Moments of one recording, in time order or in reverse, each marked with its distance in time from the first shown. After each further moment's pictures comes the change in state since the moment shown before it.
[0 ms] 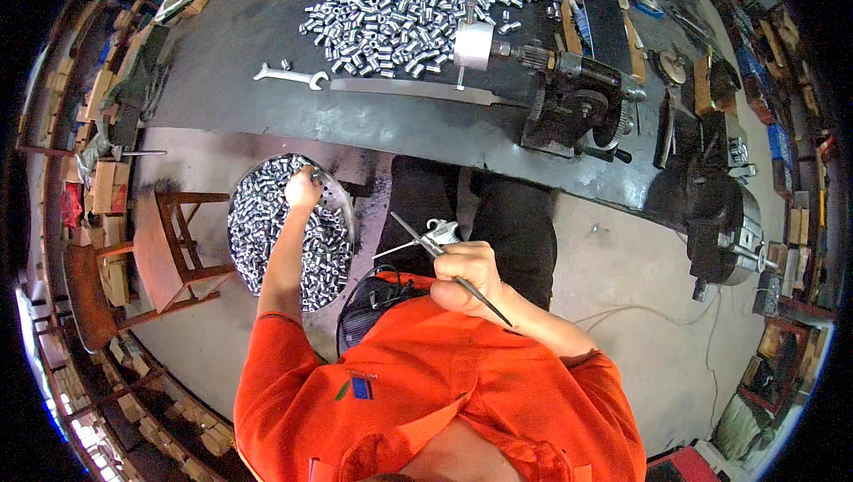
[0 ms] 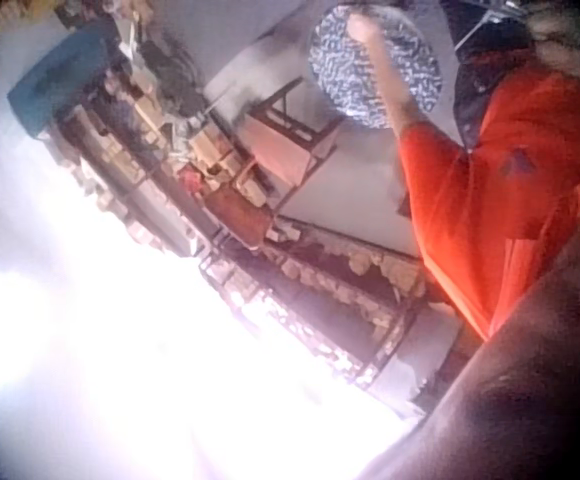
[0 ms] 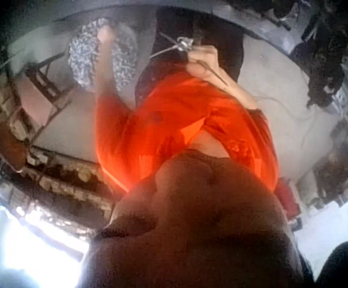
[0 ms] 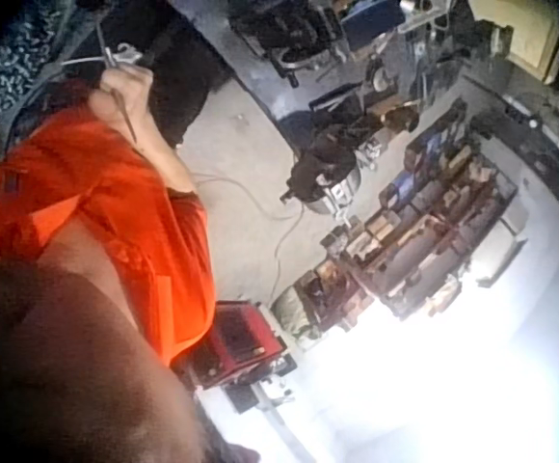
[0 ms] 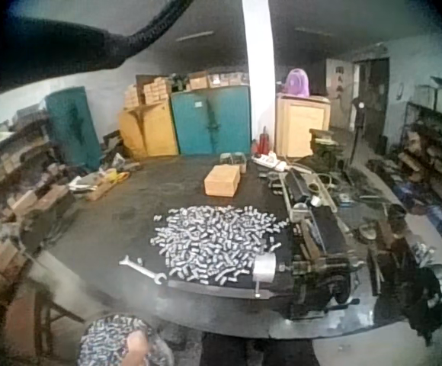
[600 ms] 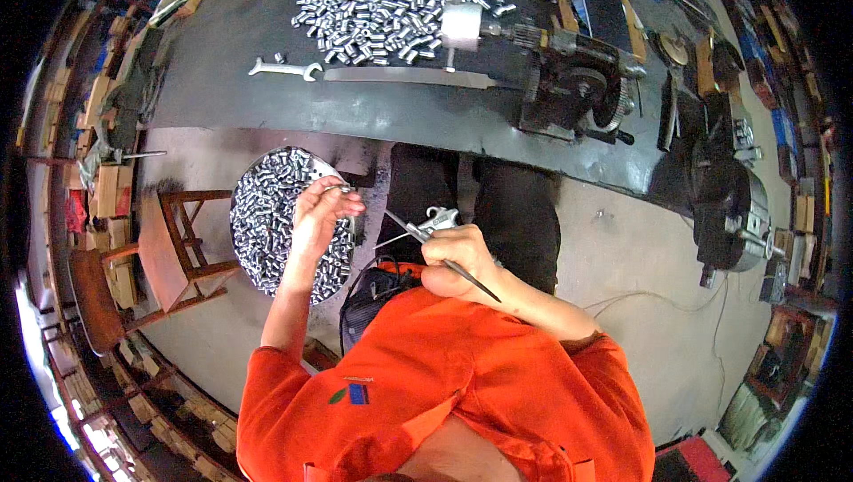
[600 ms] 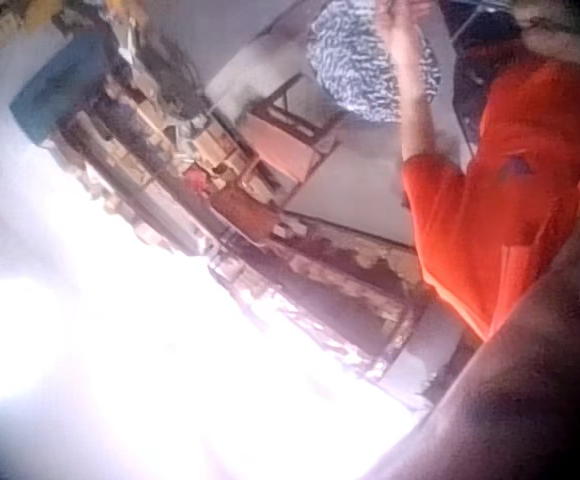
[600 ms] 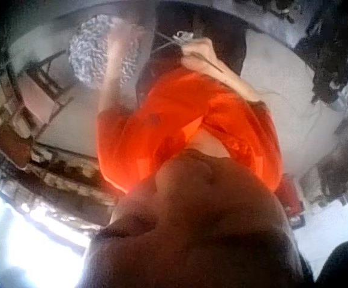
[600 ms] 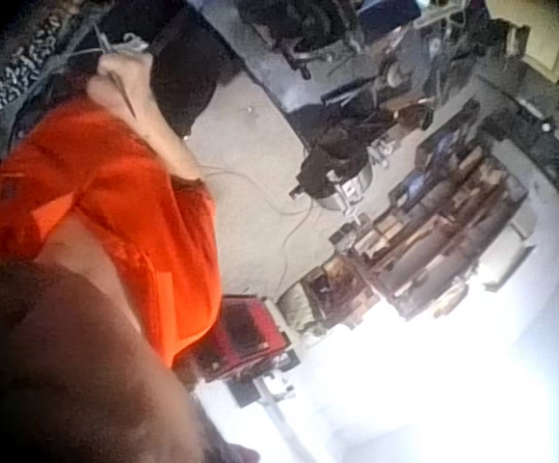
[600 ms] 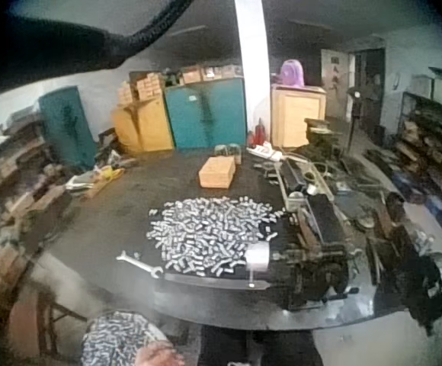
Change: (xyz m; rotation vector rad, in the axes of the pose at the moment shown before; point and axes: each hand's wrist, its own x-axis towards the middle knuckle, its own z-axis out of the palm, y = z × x) left_hand -0.103 0.114 -0.137 -1.785 -0.505 -0.073; right_hand 0.002 0.001 0.002 0.021 -0.089 0.071
